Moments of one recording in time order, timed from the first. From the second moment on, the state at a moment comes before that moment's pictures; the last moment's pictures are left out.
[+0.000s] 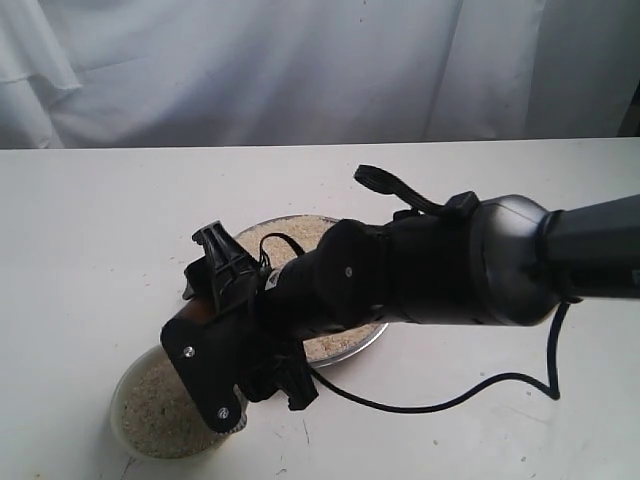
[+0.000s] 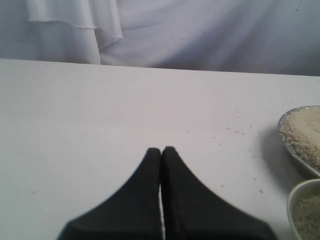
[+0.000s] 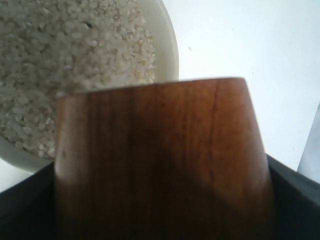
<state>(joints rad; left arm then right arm) 0.03 0.00 0.00 -0.01 0.33 -0.02 1.01 1.89 -1.11 0.63 0.16 -2.07</state>
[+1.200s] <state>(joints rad) 0.03 0.00 0.00 -0.01 0.33 -0.03 1.03 1.89 -1.11 0.52 0.09 -2.11</state>
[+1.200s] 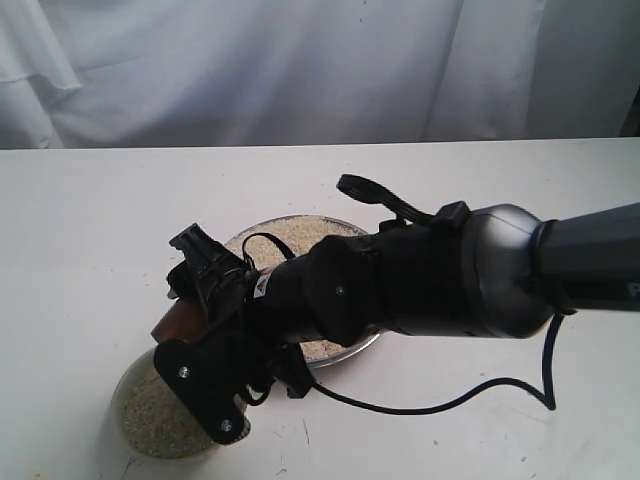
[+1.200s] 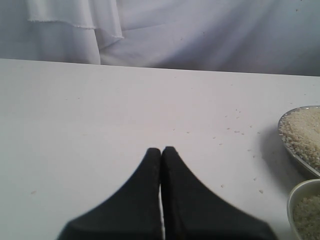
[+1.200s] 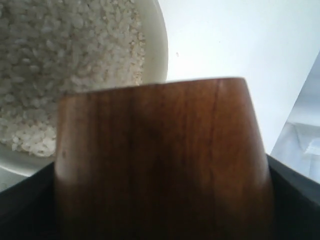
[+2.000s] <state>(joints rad) 0.03 0.00 0.00 -0.01 0.33 -0.02 1.05 1.89 -1.11 0.36 0.06 -2.11</state>
